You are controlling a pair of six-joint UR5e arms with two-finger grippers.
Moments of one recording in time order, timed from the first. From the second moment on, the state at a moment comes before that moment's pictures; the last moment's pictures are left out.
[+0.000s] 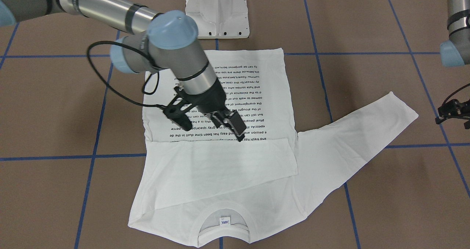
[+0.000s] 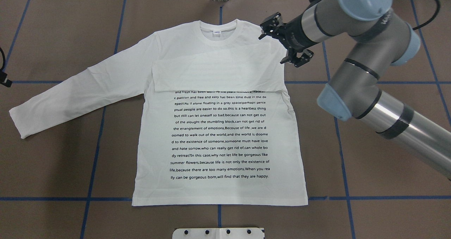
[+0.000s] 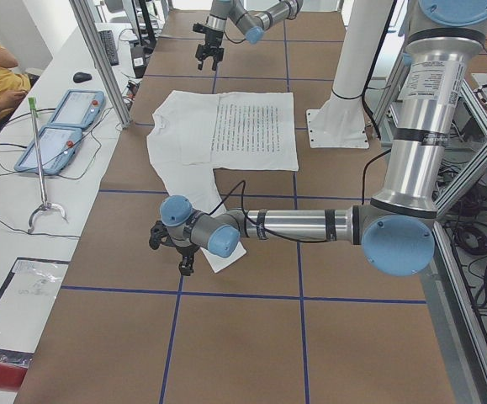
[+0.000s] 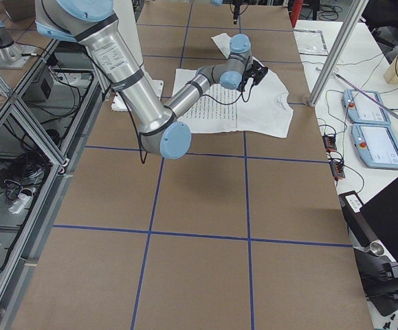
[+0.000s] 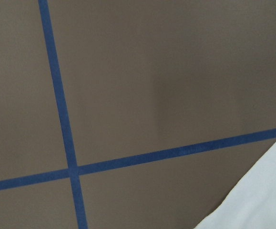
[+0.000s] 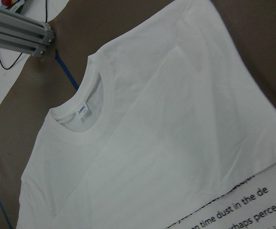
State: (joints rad) left arm -1.26 -1.71 -1.34 -2.01 -2.38 -0.36; right arm 0.89 -1.05 1.68 -1.10 2.10 1.80
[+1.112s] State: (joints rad) left arm -1.15 -1.66 -1.29 -2.07 -2.40 -0.43; right arm 0.97 -1.24 1.75 -1.09 2.20 1.67
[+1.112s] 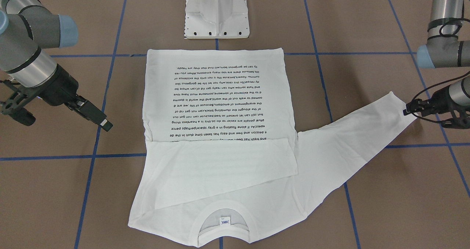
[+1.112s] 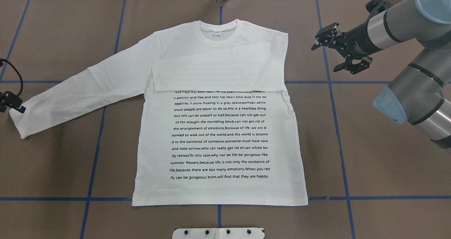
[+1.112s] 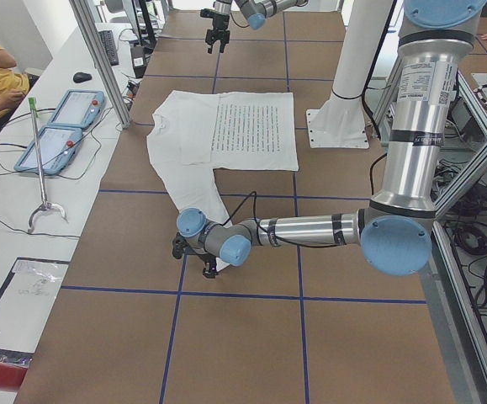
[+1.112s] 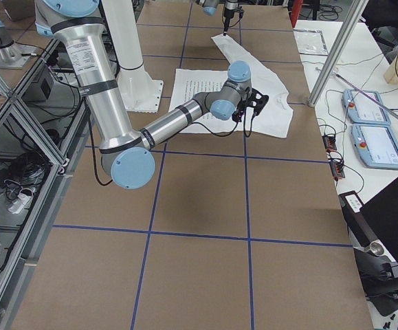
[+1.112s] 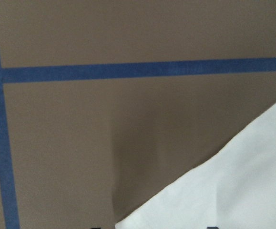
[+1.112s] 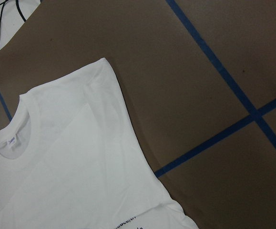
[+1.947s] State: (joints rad) left arm -1.14 -1.65 -1.36 -2.09 -2.41 -0.43; right arm 0.96 -1.24 1.75 -1.09 2.19 1.67
